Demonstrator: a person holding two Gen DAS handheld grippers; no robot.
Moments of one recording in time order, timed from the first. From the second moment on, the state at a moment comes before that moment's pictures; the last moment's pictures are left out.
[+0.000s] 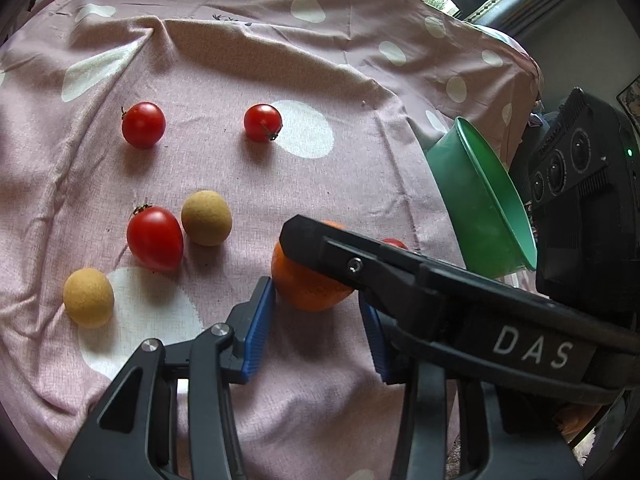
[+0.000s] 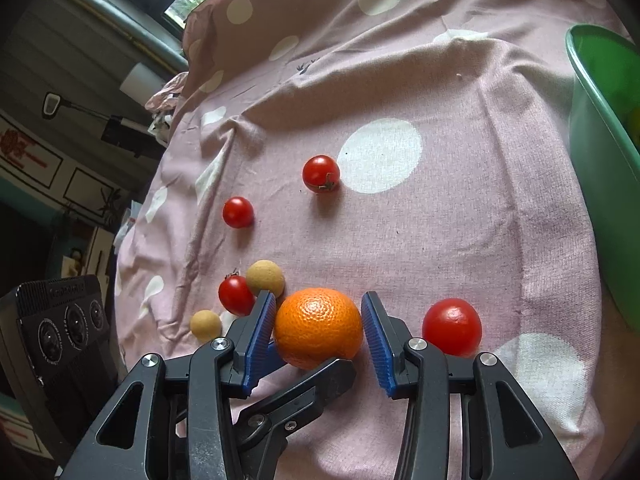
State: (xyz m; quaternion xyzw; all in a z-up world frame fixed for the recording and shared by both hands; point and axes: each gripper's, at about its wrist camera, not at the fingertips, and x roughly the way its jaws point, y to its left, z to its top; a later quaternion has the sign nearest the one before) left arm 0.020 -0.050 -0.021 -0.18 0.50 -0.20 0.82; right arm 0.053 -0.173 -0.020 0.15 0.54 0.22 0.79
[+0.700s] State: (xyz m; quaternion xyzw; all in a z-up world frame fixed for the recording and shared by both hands) left arm -0.006 -0.045 0.025 -0.13 0.42 -0.19 0.88; right arm 0.028 -0.164 0.024 0.14 0.46 0.26 0.84
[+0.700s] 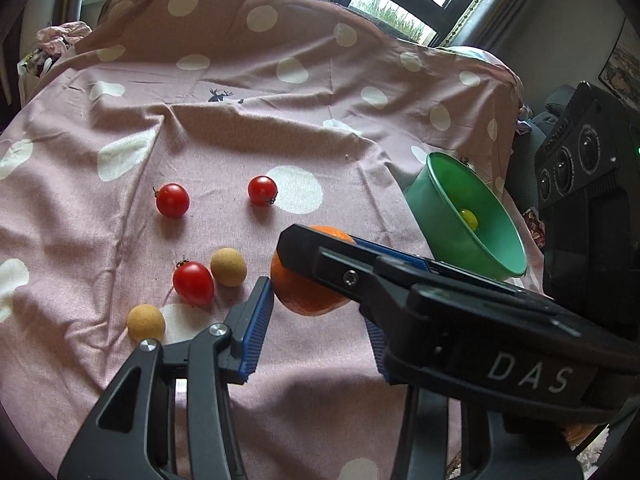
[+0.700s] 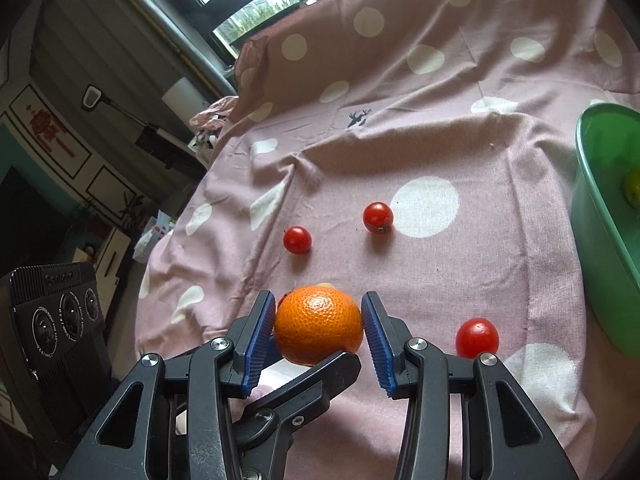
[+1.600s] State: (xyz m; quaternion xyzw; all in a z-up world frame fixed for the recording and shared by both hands) left arm -0.028 -0.085 0.082 -0.07 0.31 -0.20 0.93; right arm 0.006 -0.193 0.081 0.14 0.38 0.27 0.87
